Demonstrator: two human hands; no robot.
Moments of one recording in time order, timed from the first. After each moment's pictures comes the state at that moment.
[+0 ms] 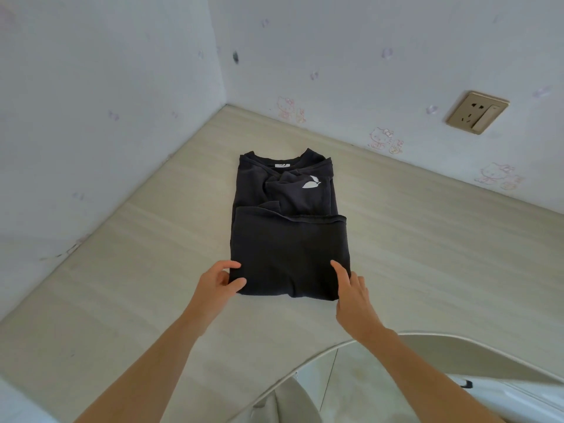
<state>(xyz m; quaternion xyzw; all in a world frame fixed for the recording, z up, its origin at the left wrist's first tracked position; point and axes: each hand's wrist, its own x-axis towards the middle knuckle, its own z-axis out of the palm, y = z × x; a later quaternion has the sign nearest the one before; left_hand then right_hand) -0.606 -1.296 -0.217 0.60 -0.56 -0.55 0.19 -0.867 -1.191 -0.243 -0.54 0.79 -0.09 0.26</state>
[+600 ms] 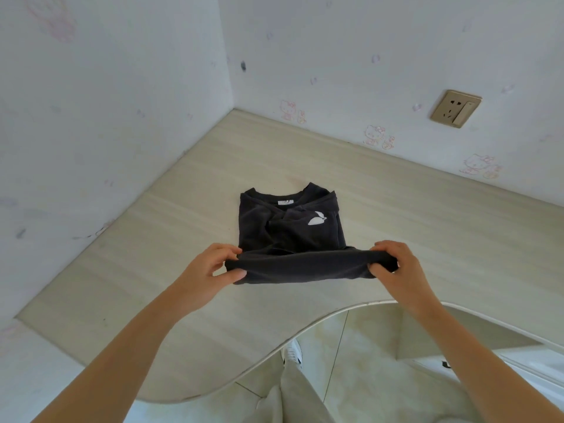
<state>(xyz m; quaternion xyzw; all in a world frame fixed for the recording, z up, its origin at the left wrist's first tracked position) -0.554 -1.247 -0.142 0.46 -0.73 -0.48 0.16 -0.887 -1.124 -0.149 -0.45 0.77 -0.37 0.25</state>
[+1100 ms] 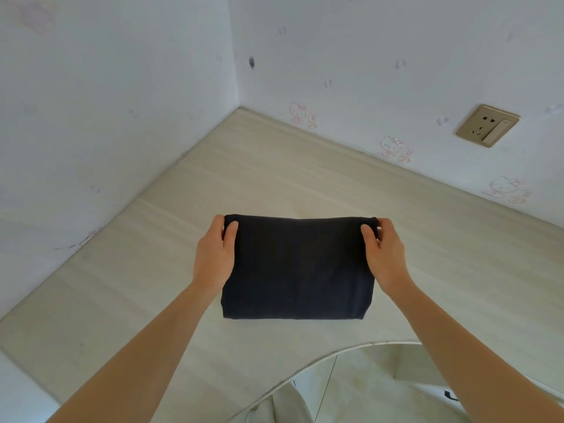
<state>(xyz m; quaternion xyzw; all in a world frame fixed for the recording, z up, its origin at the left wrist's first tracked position) -0.623 -1.331 -0.178 0.61 -0.65 -0.32 0.31 -0.897 -1.246 -0.161 -0.37 0.79 -0.42 0.25</state>
